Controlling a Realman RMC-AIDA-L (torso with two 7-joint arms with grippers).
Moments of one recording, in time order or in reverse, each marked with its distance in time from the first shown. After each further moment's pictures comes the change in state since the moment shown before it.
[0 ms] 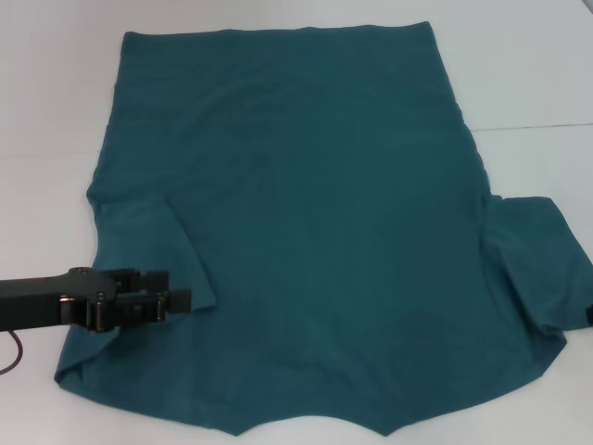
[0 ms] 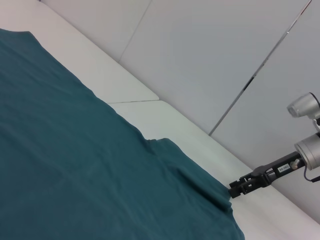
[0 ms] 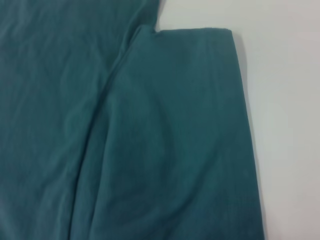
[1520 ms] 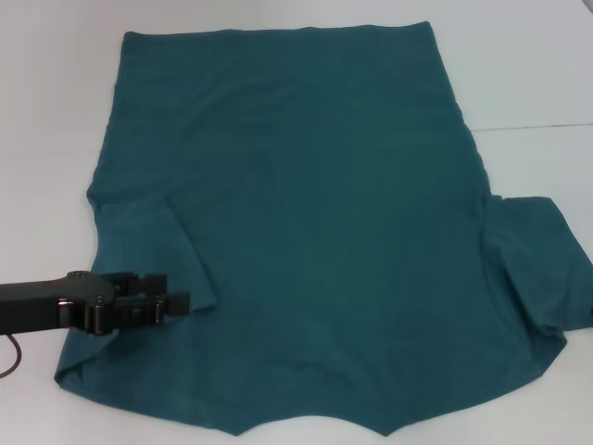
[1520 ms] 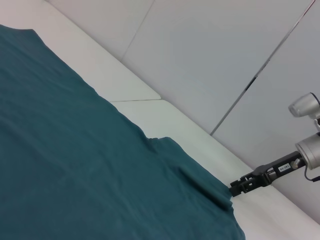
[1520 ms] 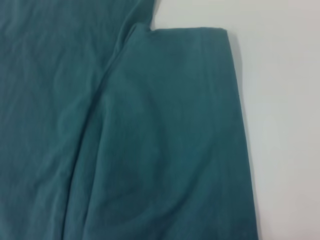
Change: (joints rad) left arm 0.008 -0.002 0.000 0.000 0.000 -0.001 -0.004; right arm 0.006 -0.003 0.001 0.005 -0.013 0.005 0.002
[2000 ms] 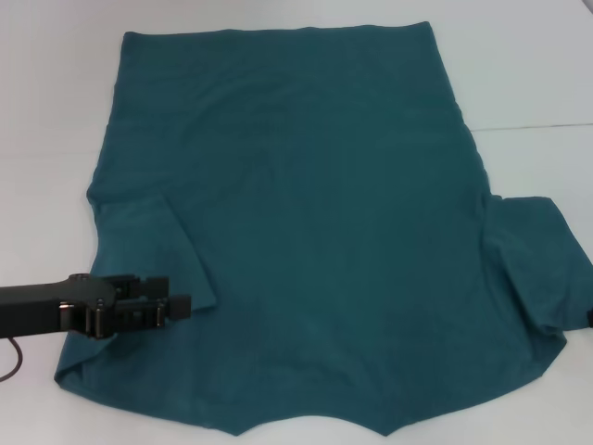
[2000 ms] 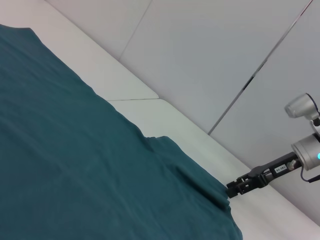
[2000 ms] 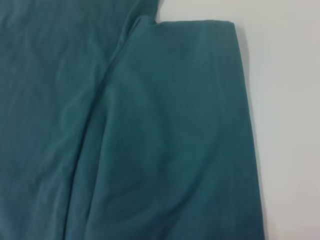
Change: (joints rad) left arm 0.002 -0.002 0.000 -0.003 0.000 0.005 0.004; right arm 0.000 0.005 -0.011 0.012 -0.004 0.012 0.000
